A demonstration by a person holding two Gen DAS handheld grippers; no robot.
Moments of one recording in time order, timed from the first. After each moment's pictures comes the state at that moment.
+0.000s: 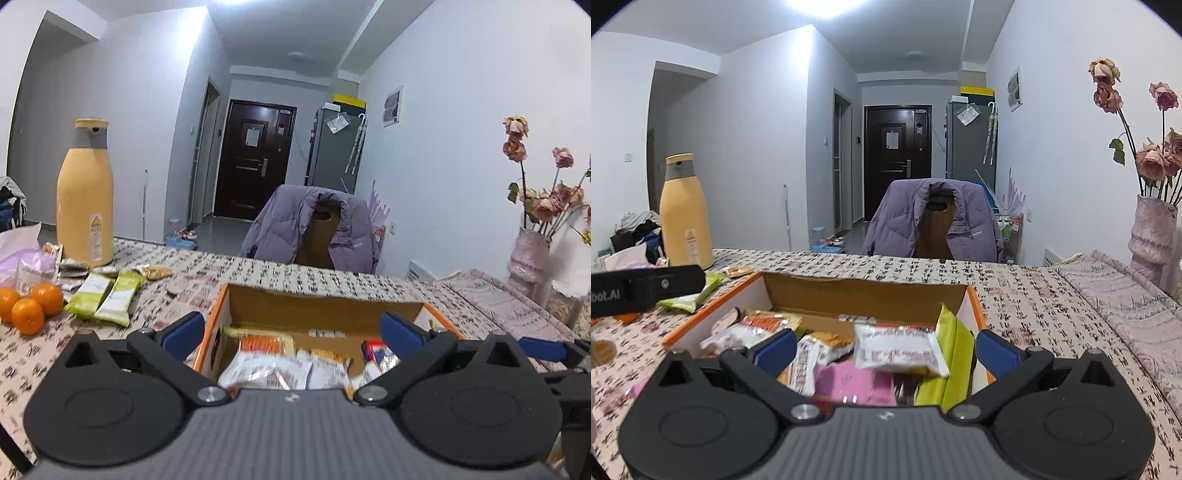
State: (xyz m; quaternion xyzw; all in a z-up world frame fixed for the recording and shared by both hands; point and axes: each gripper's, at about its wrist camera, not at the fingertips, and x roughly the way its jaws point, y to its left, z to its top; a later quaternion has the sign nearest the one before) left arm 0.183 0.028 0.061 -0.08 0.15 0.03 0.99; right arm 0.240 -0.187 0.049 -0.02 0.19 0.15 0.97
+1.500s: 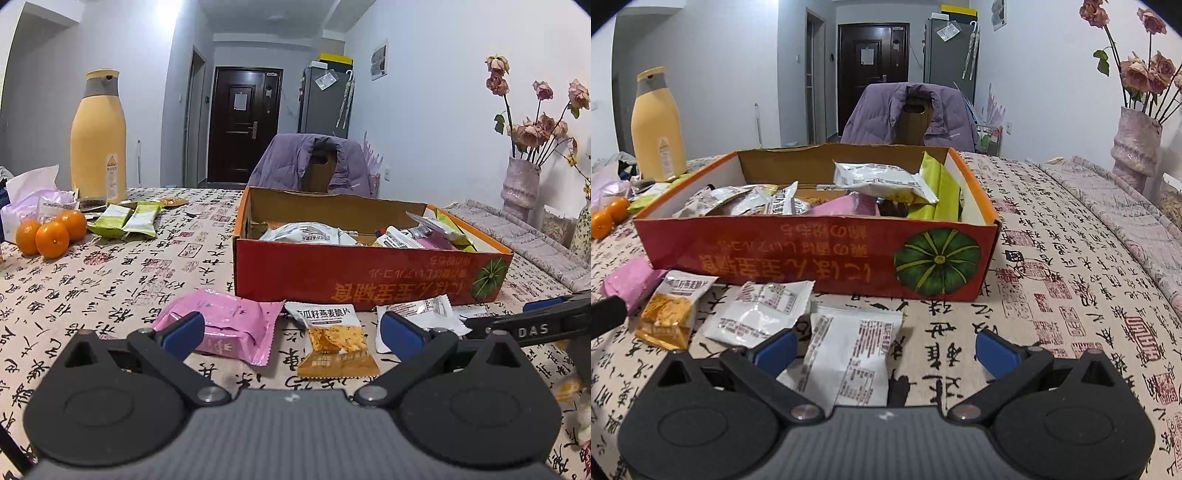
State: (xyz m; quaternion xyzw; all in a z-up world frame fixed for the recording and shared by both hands) left arm 0.119 0.045 -0.020 -0.05 0.21 0.02 0.98; right arm 0.219 -0.184 -0.024 -0.04 0.33 0.10 0.94
